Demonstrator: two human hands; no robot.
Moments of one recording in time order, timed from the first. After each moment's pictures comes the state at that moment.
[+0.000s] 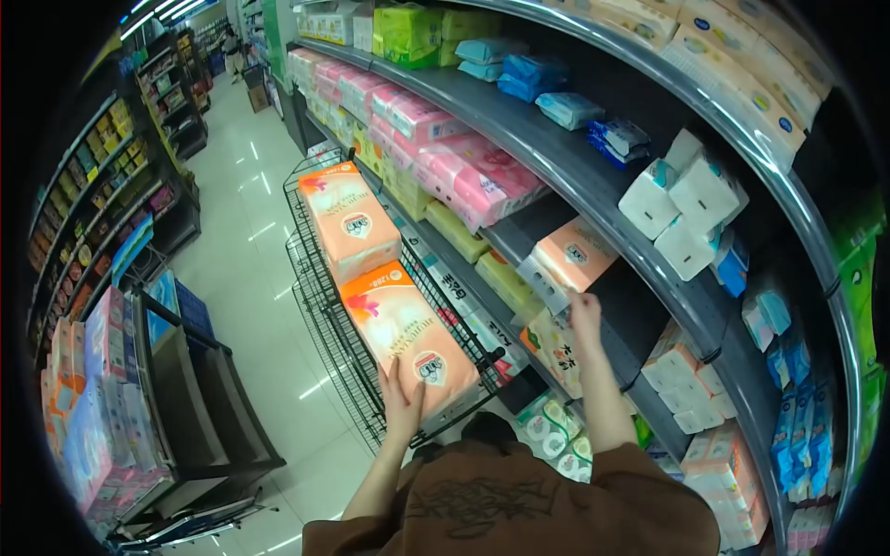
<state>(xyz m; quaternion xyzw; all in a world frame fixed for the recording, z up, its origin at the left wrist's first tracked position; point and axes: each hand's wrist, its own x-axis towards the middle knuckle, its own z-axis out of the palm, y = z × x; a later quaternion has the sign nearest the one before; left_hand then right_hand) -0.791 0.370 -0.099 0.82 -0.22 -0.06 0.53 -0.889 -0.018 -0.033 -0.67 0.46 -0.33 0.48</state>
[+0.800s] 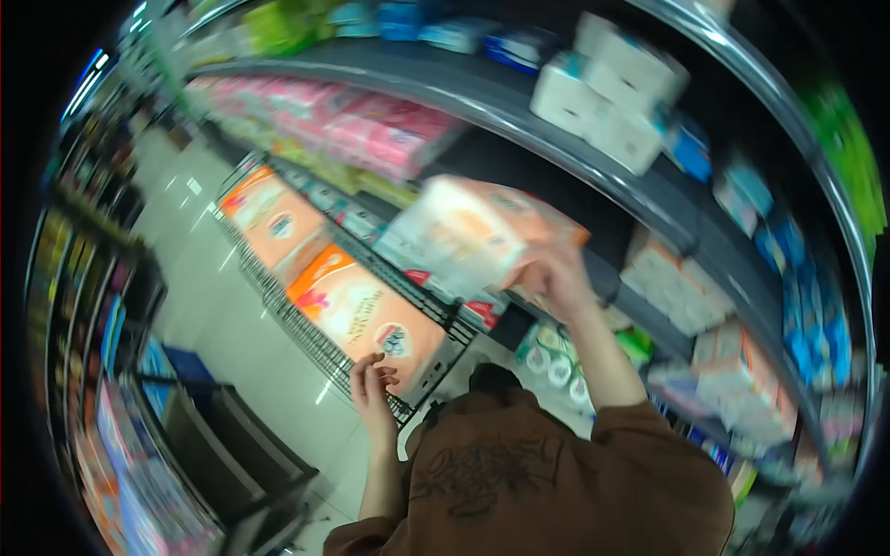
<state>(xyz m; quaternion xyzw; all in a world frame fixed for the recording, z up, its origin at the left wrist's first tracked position) -0.814 0.373 -0.034 0.60 -0.11 -0.22 0.76 -0.953 0.083 0.105 -0.59 0.18 -0.27 0.74</state>
